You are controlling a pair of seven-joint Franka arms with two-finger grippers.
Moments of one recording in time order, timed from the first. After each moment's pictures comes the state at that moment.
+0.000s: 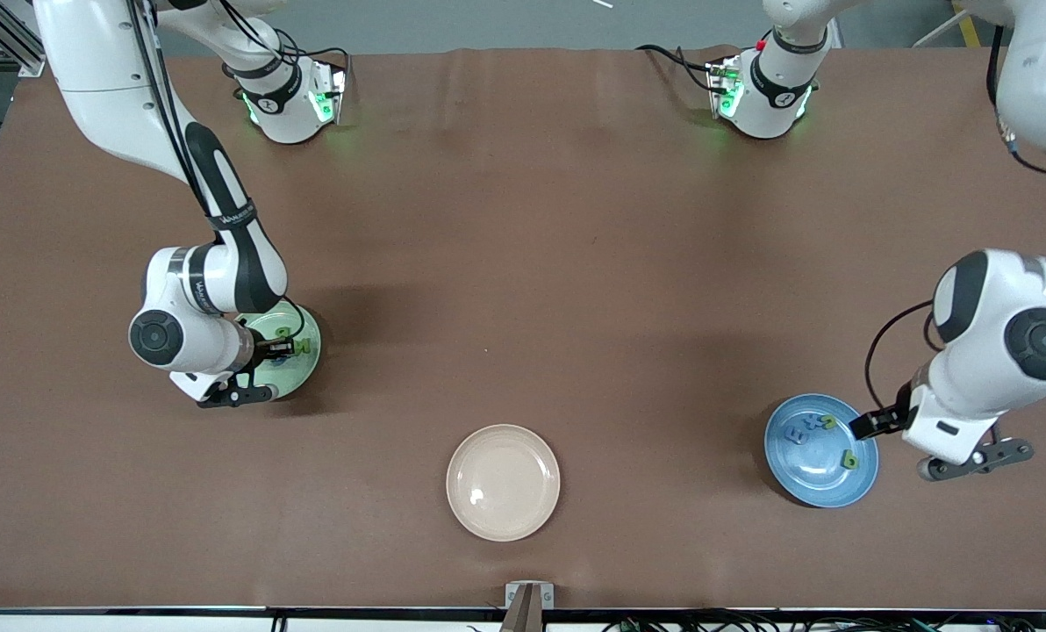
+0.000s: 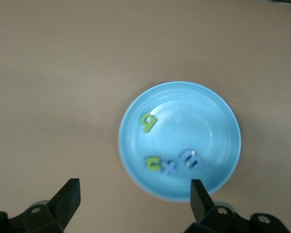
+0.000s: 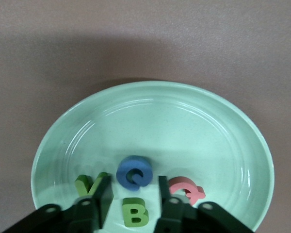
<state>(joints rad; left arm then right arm) 0.45 0.60 -0.63 -1.46 0.55 1.98 -0.52 0.22 0.55 -0.14 -1.90 0.09 2.23 -0.08</state>
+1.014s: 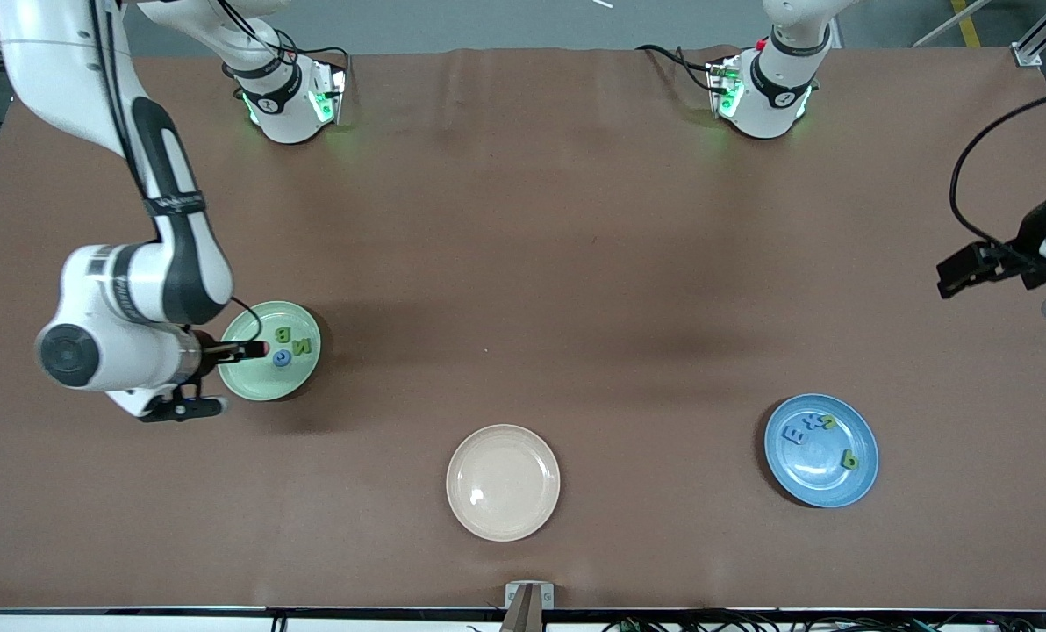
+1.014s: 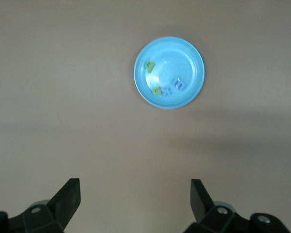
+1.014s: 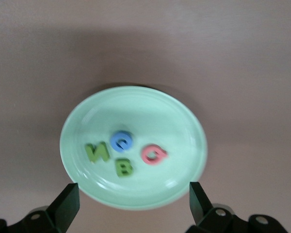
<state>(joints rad) 0.37 0.12 -0.45 -1.46 0.13 1.59 -0.14 0.16 0.49 -0.16 -1.64 0.06 1.85 -0.11</state>
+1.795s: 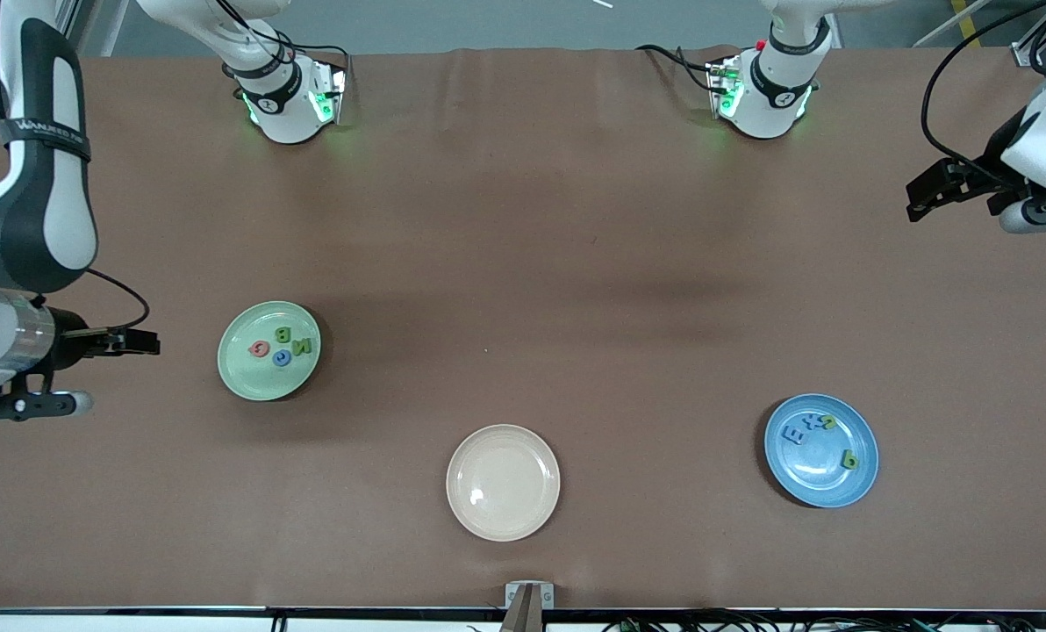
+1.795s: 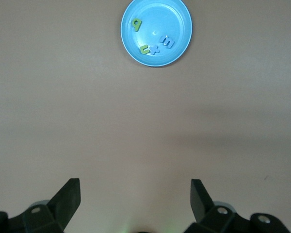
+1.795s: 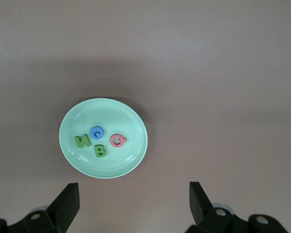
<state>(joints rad) 0.07 -0.11 -0.14 -1.72 0.04 1.57 -0.11 0.10 0.43 -0.19 -1.36 0.03 1.62 -0.13</state>
